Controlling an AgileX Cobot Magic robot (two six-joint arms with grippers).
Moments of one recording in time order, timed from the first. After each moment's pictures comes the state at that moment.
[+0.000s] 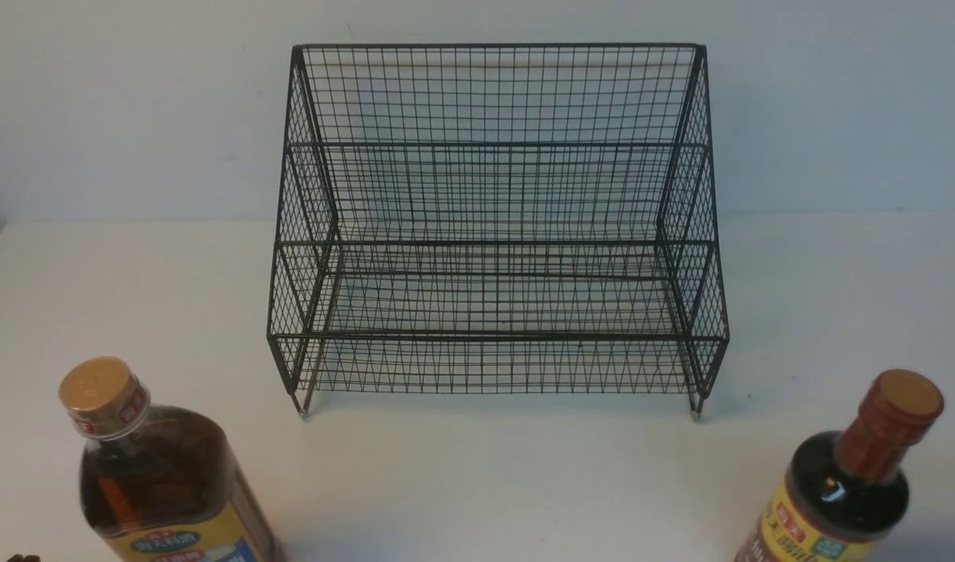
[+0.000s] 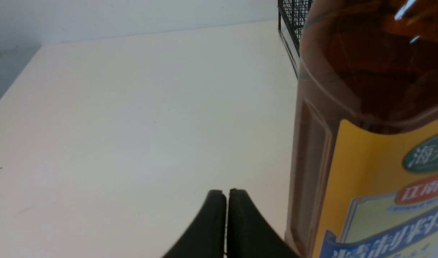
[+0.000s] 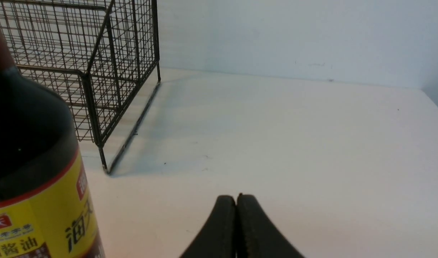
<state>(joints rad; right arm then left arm) 0.06 -0.01 0.02 -0.14 0.38 0.08 -0.02 -0.01 0.03 -0.05 0.37 0.09</state>
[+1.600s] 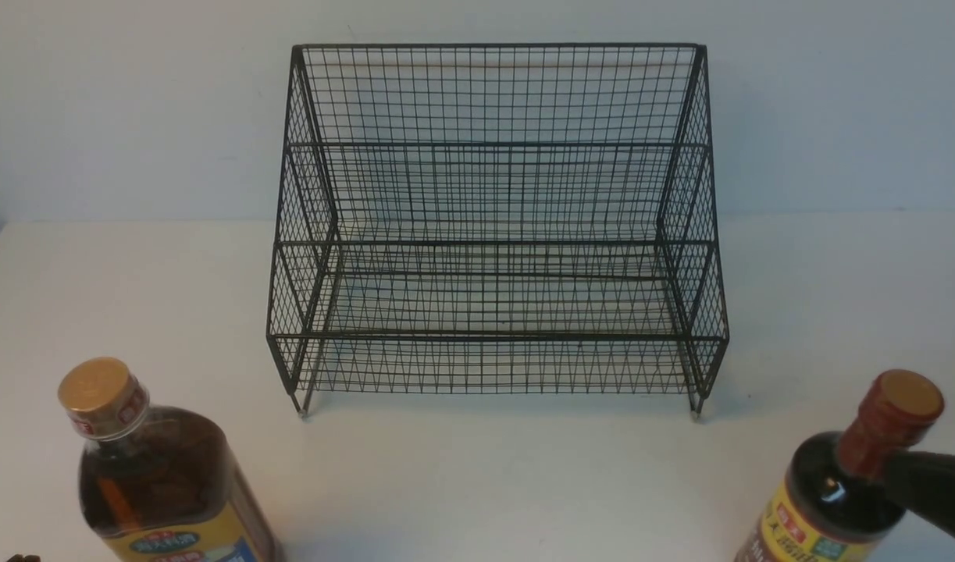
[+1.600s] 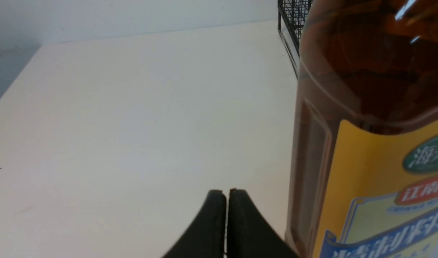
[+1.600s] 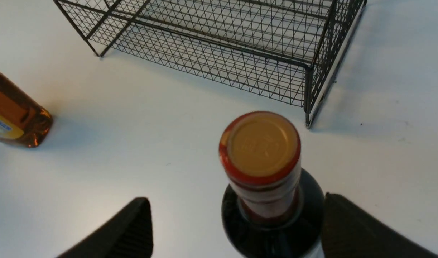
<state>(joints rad) 0.07 0.67 -0.69 0.56 1.00 -0.48 -0.02 -0.01 0.03 -0.05 0.37 0.09</state>
